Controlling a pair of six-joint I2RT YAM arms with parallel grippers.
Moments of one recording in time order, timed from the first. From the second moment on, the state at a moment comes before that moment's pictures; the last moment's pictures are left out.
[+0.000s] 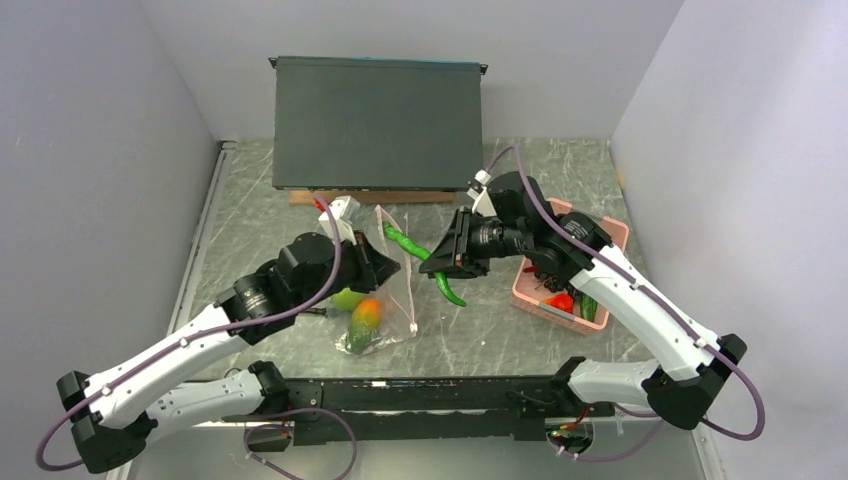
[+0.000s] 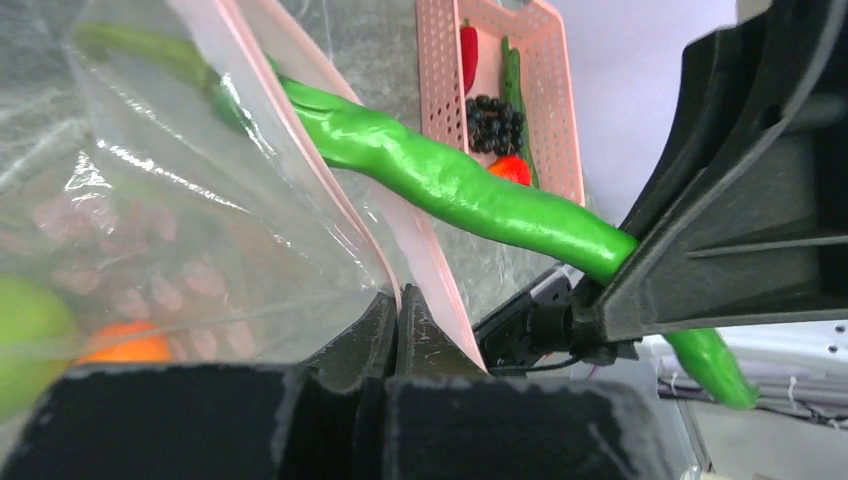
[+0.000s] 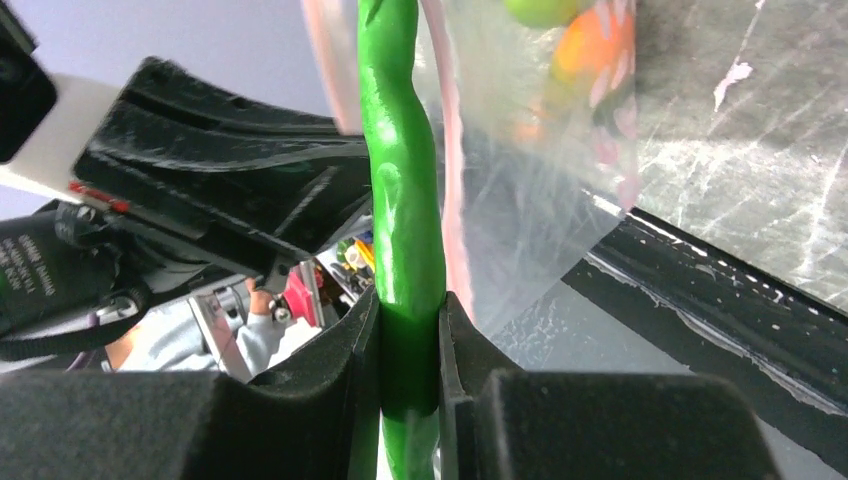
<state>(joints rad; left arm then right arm) -0.93 0.89 0.93 -0.39 -0.10 -0.76 0.75 1.20 1.37 -0.82 -0.44 1.04</state>
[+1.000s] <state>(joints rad) -0.94 0.89 0.84 -0.23 -0.10 -0.88 0.84 1.18 1.15 -0.60 -0.16 1.33</state>
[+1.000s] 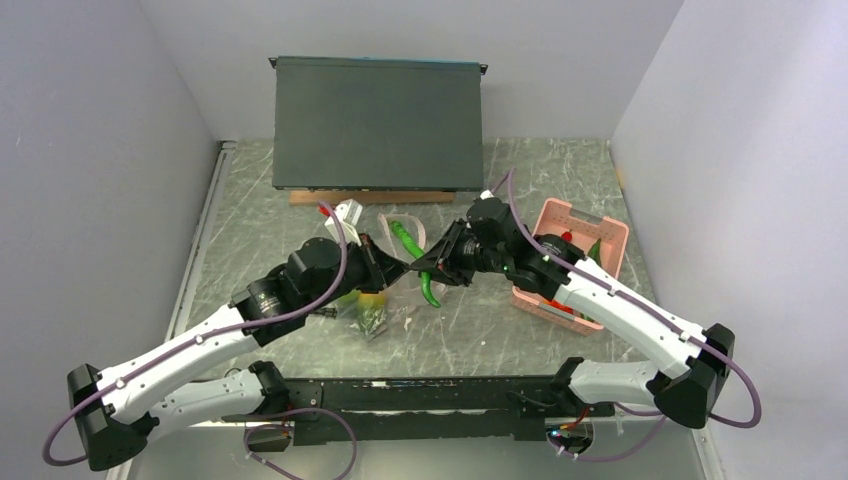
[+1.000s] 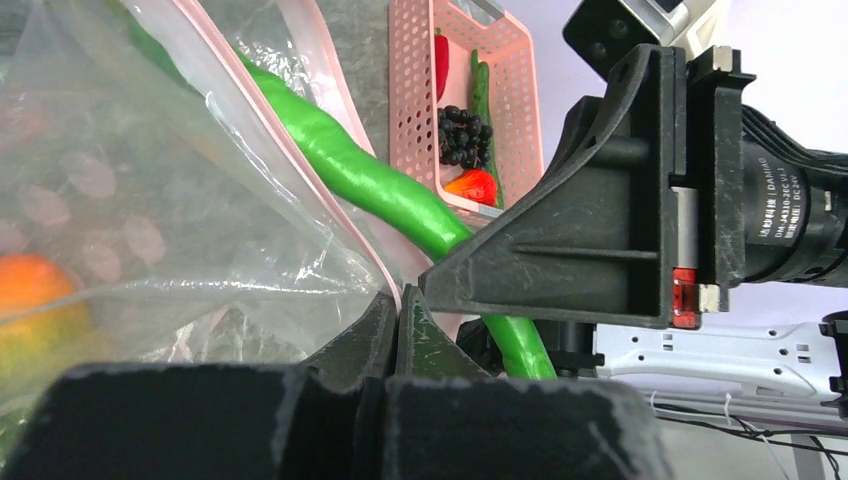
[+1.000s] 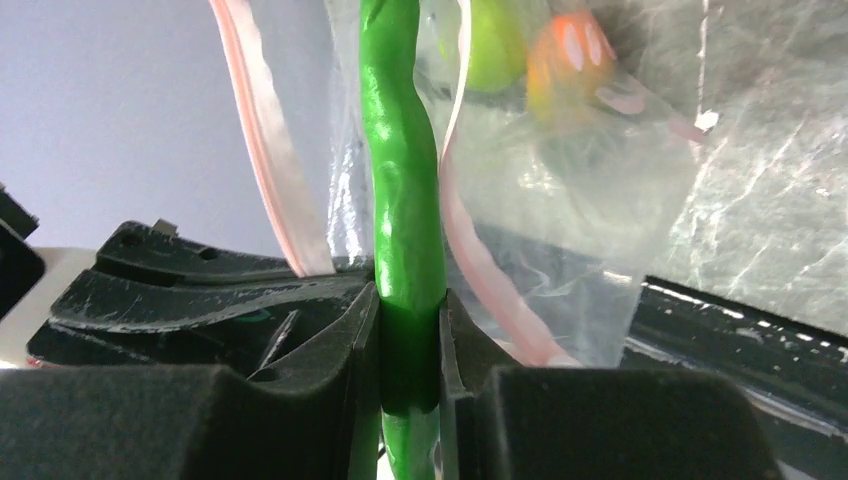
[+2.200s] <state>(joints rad) -0.94 0.79 0.87 -0.37 -0.08 -0.78 0.97 1.40 1.58 -0.95 -0.07 0.82</state>
